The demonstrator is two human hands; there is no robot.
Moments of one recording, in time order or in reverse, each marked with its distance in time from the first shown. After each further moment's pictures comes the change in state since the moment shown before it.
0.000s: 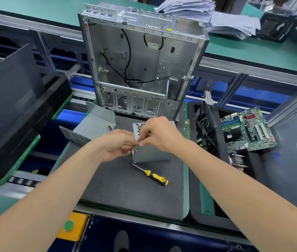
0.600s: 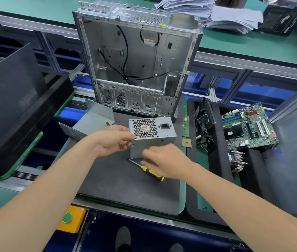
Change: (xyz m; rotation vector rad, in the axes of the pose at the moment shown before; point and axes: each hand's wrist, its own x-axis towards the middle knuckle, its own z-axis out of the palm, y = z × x) left_hand 0.004 -0.002 0.006 0.029 0.060 0.001; right_hand -0.071 0.046 0.066 -0.274 0.212 -0.433
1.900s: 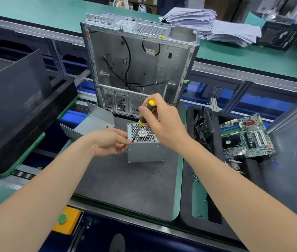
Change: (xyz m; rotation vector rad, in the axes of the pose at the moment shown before) left_hand -0.004 0.003 -0.006 -0.080 -0.127 -0.019; right_hand 0.066 0.002 -0.095 0.646 0.357 0.348
